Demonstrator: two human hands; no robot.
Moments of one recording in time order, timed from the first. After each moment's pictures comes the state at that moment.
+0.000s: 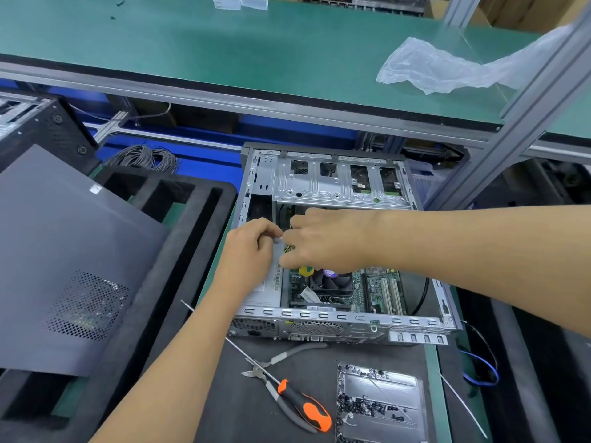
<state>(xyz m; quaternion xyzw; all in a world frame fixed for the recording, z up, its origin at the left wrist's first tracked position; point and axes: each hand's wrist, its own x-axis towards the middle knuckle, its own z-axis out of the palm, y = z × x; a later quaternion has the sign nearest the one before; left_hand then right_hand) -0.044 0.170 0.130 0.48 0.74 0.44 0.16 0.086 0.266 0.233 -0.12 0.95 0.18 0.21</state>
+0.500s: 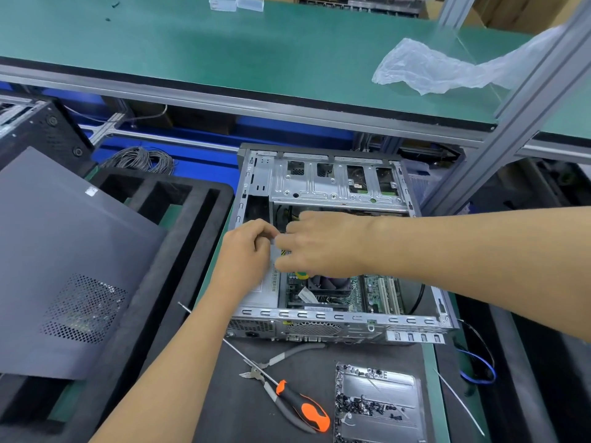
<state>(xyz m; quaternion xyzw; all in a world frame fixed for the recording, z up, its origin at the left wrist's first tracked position) -0.043 0.169 0.131 0.49 0.74 0.44 0.16 0.087 0.256 0.236 -0.12 0.95 0.21 0.21</state>
